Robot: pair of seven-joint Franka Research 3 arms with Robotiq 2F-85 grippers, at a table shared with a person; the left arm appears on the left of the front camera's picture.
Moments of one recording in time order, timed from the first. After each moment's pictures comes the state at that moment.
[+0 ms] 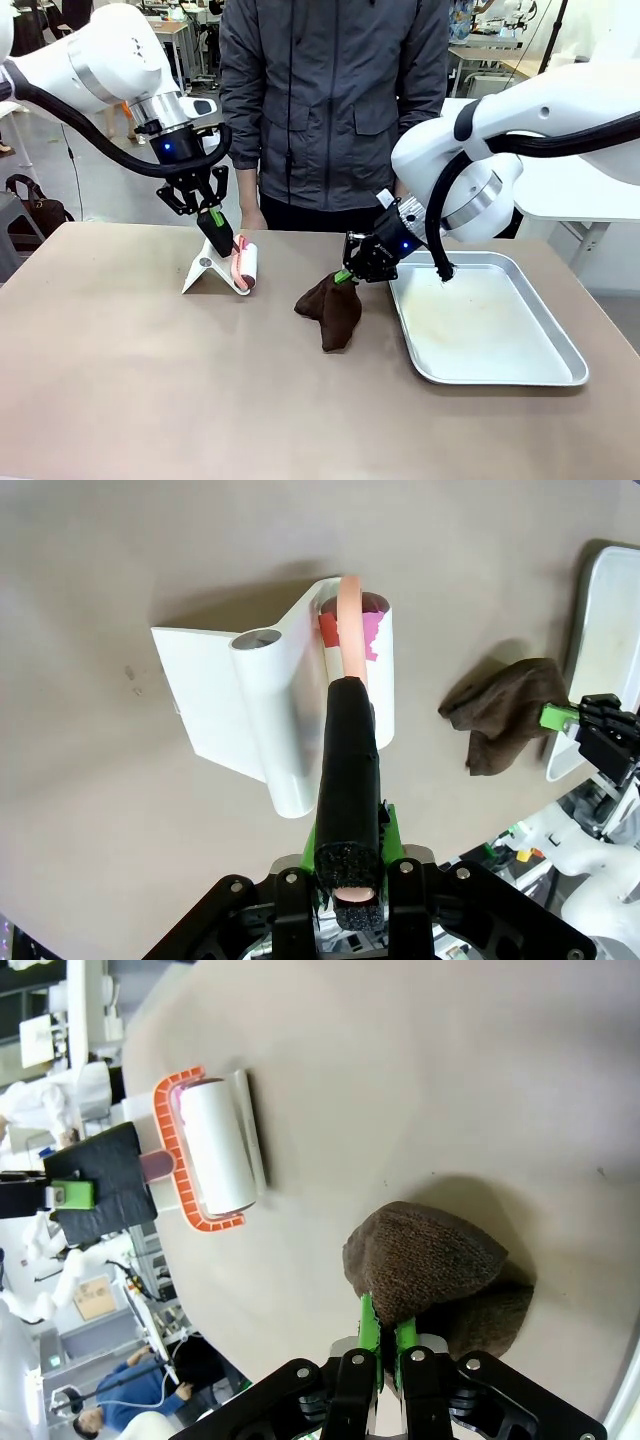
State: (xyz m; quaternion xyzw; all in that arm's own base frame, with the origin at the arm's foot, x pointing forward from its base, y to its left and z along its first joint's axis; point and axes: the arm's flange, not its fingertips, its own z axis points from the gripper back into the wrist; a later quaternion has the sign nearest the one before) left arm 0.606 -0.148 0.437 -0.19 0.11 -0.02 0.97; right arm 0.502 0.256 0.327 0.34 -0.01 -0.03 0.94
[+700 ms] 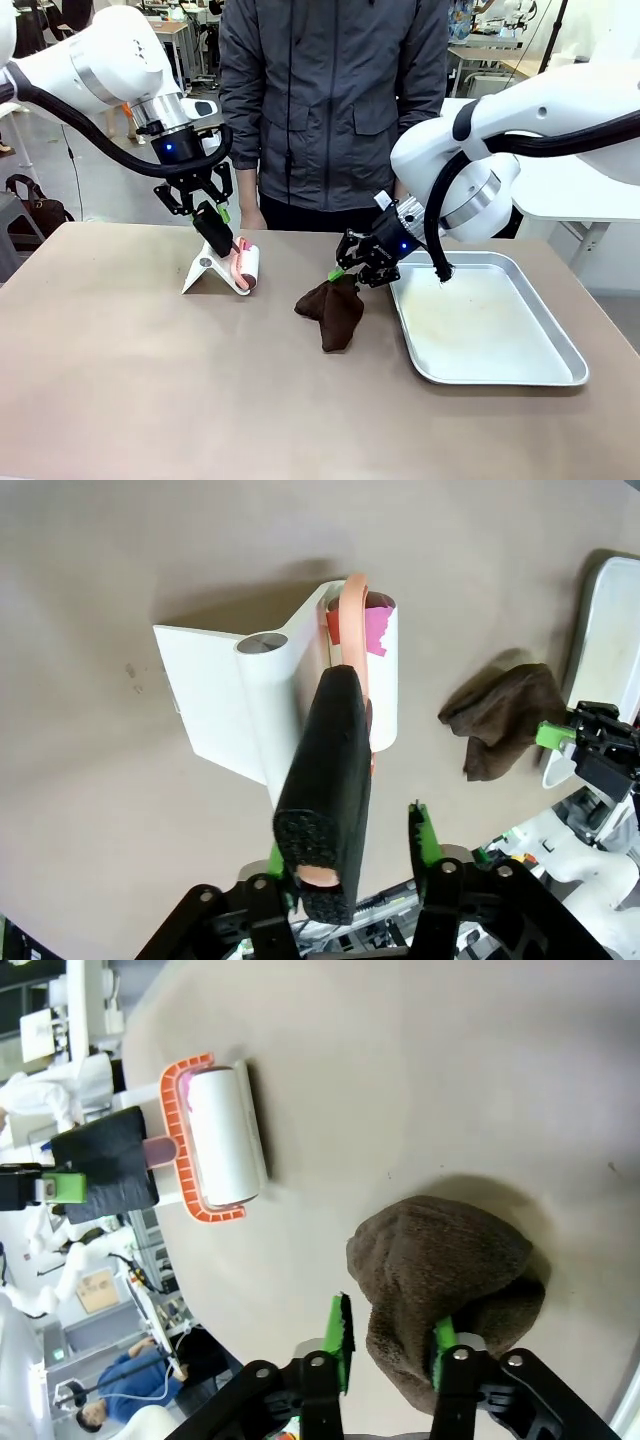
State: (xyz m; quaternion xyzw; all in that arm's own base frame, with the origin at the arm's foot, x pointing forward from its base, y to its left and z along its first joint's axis) left arm 0.609 -0.149 0.435 -0.19 0.12 0.00 0.97; right arm 0.502 0.258 0.324 0.35 0.00 -0.03 0.94
